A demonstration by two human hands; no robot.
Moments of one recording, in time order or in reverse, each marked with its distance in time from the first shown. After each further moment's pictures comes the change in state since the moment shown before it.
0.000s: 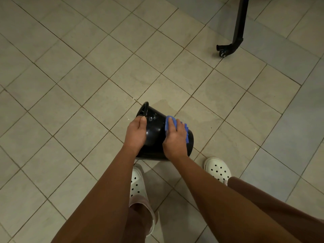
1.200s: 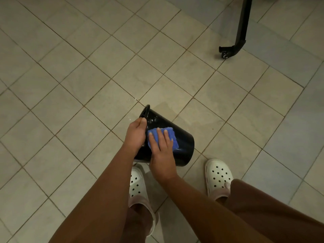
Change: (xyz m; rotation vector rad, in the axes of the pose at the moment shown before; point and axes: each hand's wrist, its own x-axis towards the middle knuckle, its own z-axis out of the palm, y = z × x) left_hand 0.000 0.004 -0.004 -0.142 -0.024 -0.086; right_hand -0.053 -0.014 0.031 -0.027 0.083 -0.351
